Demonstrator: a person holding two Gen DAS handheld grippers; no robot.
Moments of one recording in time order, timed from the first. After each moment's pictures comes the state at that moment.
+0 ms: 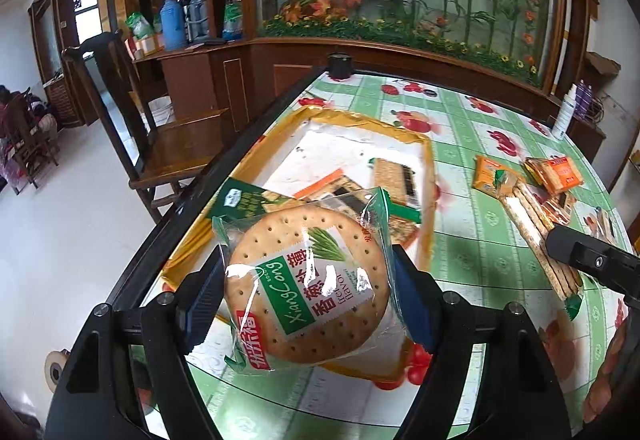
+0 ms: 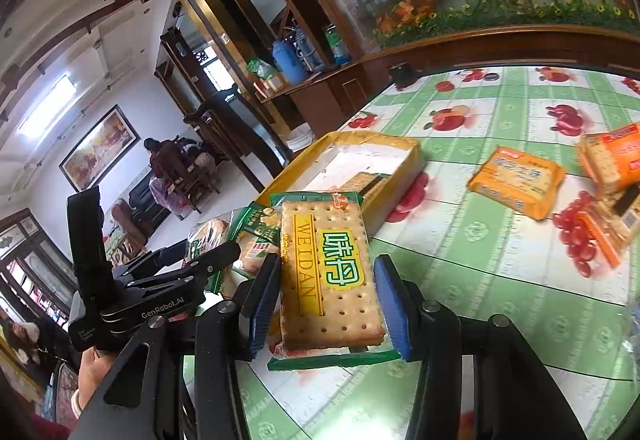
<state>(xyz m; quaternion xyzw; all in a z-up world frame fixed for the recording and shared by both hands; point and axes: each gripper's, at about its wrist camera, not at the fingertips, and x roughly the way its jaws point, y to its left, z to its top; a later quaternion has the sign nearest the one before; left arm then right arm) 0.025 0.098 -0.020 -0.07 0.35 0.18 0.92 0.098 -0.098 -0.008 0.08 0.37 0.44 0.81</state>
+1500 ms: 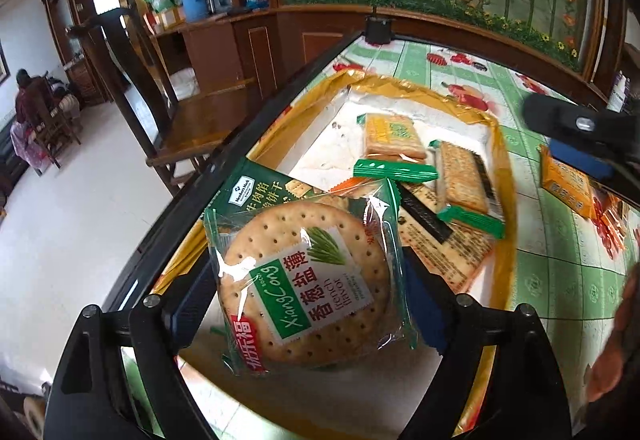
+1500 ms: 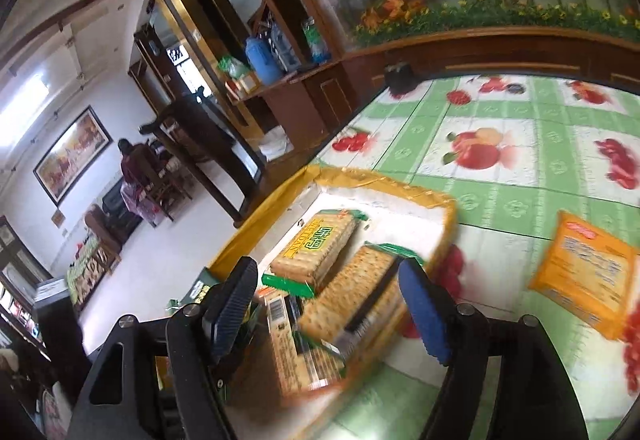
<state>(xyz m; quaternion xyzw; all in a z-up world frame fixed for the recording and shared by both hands) 0.066 0.122 -0.050 -0.06 0.40 0.23 0.88 0.179 -0.001 -0.015 0.06 0.37 0.39 0.84</state>
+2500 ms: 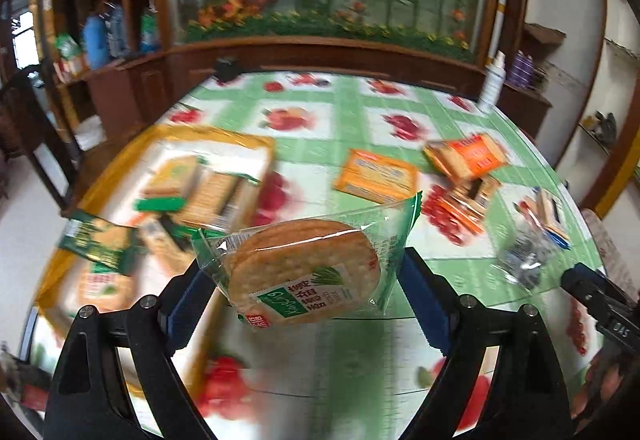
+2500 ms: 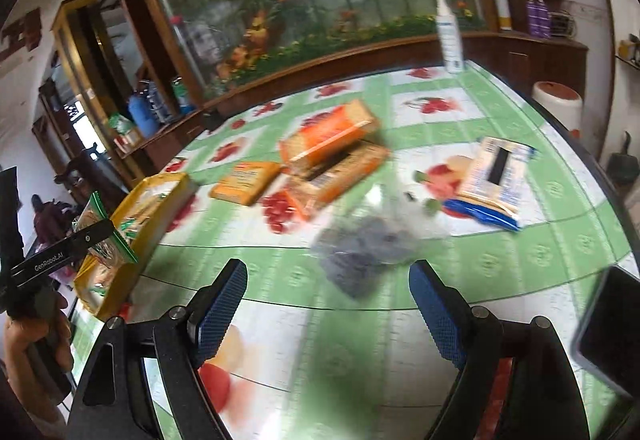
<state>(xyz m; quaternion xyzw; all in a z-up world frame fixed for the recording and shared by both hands) 0.091 -0.027 -0.014 -0.05 0.37 0.06 0.93 0.092 -0.313 -0.032 0.09 0.35 0.17 0.92</state>
